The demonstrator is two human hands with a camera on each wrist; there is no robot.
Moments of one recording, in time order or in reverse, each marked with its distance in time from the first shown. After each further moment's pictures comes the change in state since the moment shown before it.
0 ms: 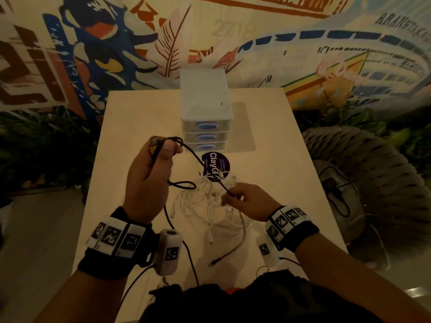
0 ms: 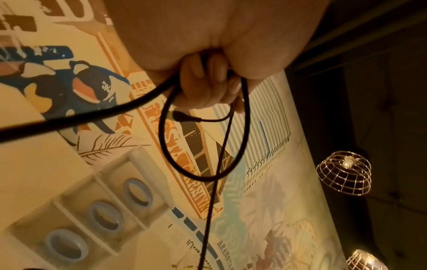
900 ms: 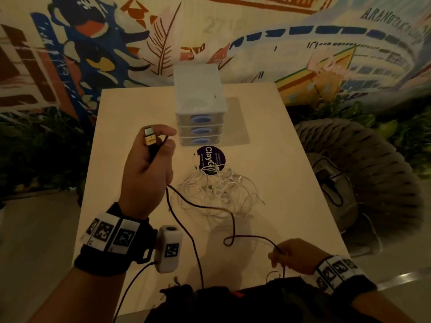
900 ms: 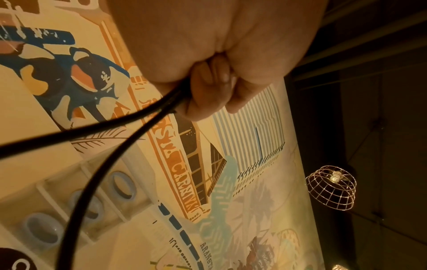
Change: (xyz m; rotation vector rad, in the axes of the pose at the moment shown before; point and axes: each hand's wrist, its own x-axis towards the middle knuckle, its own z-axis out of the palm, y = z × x) left_hand -0.011 0.007 -0.002 -0.135 -0.072 -0.025; right_hand -0.155 0.080 0.039 -0.028 -0.409 0.525
